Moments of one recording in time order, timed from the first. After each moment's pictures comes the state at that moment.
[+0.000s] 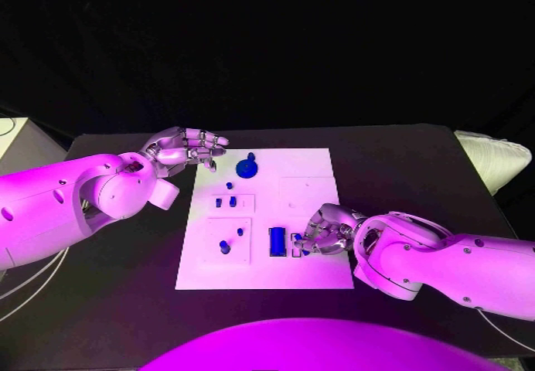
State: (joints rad) left arm 1.19 -0.94 -0.06 1.47 -0.17 -0.03 0.23; left_hand 1.43 -0.20 0.57 0.01 0.21 0.76 0.20 0.43 0.20 0.78 0.14 0.77 0.18 0.98 0.06 1.15 0.42 0.17 0.76 0.16 1.11 0.52; right arm 1.10 -0.90 -0.22 1.87 -1.20 -0.40 -0.54; right_hand 1.17 -0.18 0.36 0.29 0.28 1.05 0.06 0.42 0.43 1.47 0.00 1.52 1.31 1.46 -0.07 1.56 1.31 0.02 1.47 0.04 1.49 1.31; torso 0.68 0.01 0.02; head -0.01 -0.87
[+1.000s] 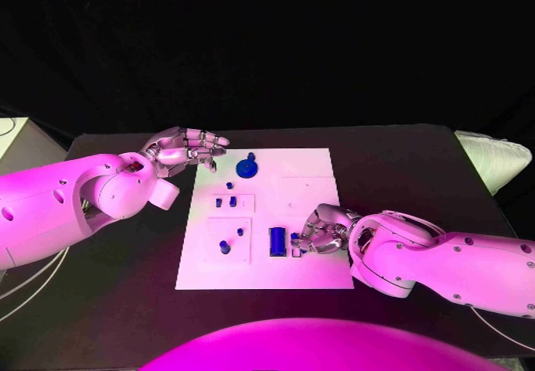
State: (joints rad) left arm 1.19 -0.94 -0.06 1.47 -0.17 -0.03 0.23; left_hand 1.42 -0.20 0.57 0.01 0.21 0.76 0.20 0.43 0.20 0.77 0.14 0.77 0.18 0.98 0.07 1.15 0.42 0.17 0.76 0.16 1.10 0.51; right arm 1.10 -0.86 -0.22 1.84 -1.20 -0.38 -0.55; right_hand 1.12 -0.17 0.34 0.29 0.29 1.06 0.06 0.42 0.42 1.47 -0.01 1.53 1.31 1.46 -0.07 1.56 1.31 0.02 1.47 0.04 1.50 1.31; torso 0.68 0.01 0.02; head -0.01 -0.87
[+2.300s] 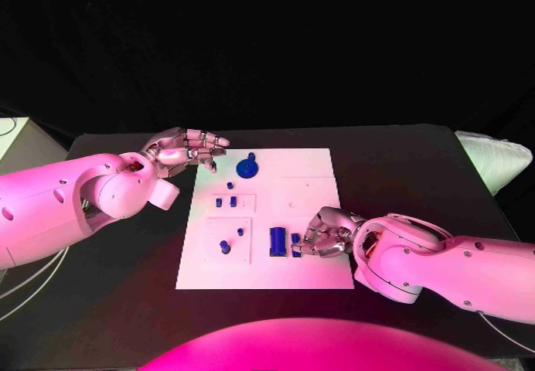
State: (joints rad) left arm 1.19 -0.94 -0.06 1.47 -0.17 -0.02 0.22; left_hand 1.42 -0.19 0.57 0.01 0.21 0.76 0.20 0.44 0.19 0.77 0.14 0.77 0.18 0.98 0.07 1.15 0.42 0.17 0.76 0.16 1.10 0.51; right arm 1.10 -0.90 -0.22 1.88 -1.21 -0.37 -0.55; right_hand 1.11 -0.17 0.29 0.27 0.27 1.07 0.06 0.43 0.41 1.47 -0.01 1.54 1.31 1.46 -0.07 1.56 1.31 0.02 1.47 0.04 1.50 1.31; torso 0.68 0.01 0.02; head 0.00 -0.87
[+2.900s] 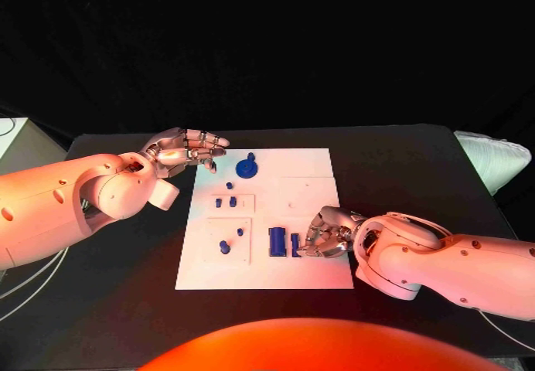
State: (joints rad) left arm 1.19 -0.94 -0.06 1.47 -0.17 -0.02 0.22; left_hand 1.42 -0.19 0.57 0.02 0.21 0.75 0.19 0.44 0.19 0.77 0.14 0.77 0.18 0.98 0.07 1.15 0.42 0.17 0.76 0.16 1.10 0.51; right arm 1.09 -0.89 -0.22 1.85 -1.24 -0.36 -0.55; right_hand 1.22 -0.19 0.30 0.24 0.13 1.07 0.05 0.44 0.39 1.47 -0.01 1.54 1.31 1.46 -0.07 1.56 1.31 0.02 1.47 0.04 1.50 1.31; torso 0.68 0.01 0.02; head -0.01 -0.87
